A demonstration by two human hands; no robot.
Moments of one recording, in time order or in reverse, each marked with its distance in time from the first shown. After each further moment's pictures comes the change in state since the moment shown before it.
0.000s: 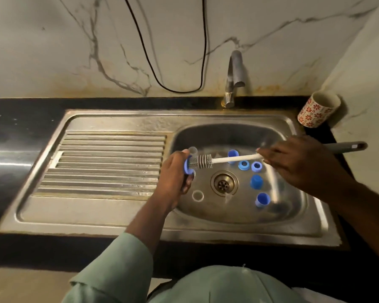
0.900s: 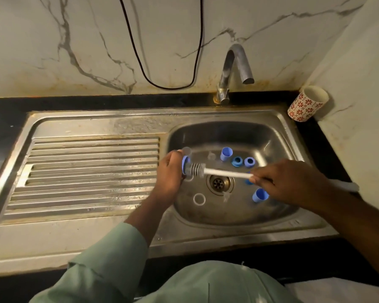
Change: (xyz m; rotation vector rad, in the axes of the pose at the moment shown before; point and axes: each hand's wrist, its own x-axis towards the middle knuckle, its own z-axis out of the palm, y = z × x) left_hand 0.057 -0.013 -0.034 0.037 -0.035 0.100; right_hand 0.030 -0.055 0.027 0.284 -0.366 0.430
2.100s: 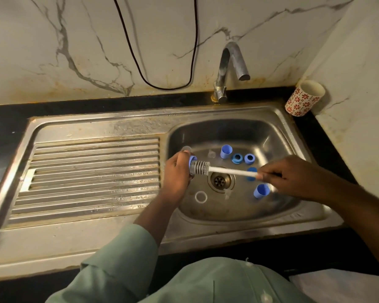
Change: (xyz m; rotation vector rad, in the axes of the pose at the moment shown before) left_hand -0.006 -0.004 0.009 0.015 -0.045 0.049; right_hand -0.011 -0.001 -0.006 0.380 -0.136 0.152
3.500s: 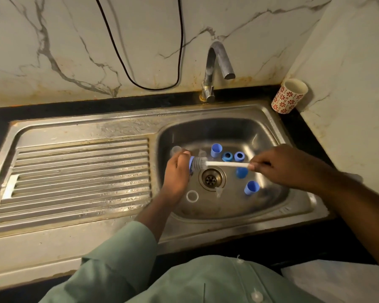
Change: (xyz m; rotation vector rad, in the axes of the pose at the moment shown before) left_hand 0.000 -0.009 0.017 0.131 -0.066 -0.011; right_hand -0.002 -0.007 -0.011 -0.171 0.047 0.071
